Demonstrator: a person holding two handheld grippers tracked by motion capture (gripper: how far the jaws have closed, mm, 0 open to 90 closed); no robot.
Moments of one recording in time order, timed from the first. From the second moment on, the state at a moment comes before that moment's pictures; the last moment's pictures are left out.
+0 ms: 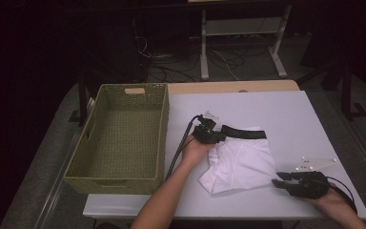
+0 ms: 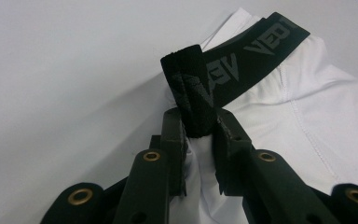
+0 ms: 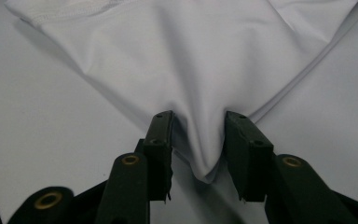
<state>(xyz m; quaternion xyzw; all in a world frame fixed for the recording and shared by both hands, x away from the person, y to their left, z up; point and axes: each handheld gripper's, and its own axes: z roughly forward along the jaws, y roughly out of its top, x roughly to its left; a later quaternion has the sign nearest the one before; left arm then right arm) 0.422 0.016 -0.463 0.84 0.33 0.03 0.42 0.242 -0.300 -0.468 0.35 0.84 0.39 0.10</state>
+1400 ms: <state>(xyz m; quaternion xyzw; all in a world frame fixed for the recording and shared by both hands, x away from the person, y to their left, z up) 0.409 -0.004 -0.404 0.84 0.27 0.00 0.47 0.263 -0.273 -0.405 0.31 0.81 0.48 0.13</state>
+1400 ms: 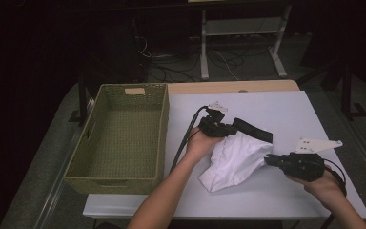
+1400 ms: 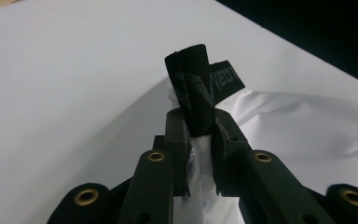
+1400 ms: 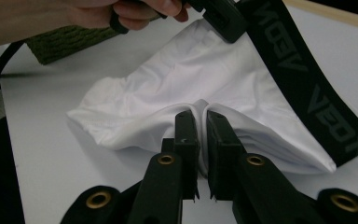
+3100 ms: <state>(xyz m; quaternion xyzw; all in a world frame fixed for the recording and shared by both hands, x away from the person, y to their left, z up) 0.389 0.083 -0.234 0.82 0.24 0.07 0.51 0.324 -0.170 -0.257 0.21 0.81 0.53 0.15</state>
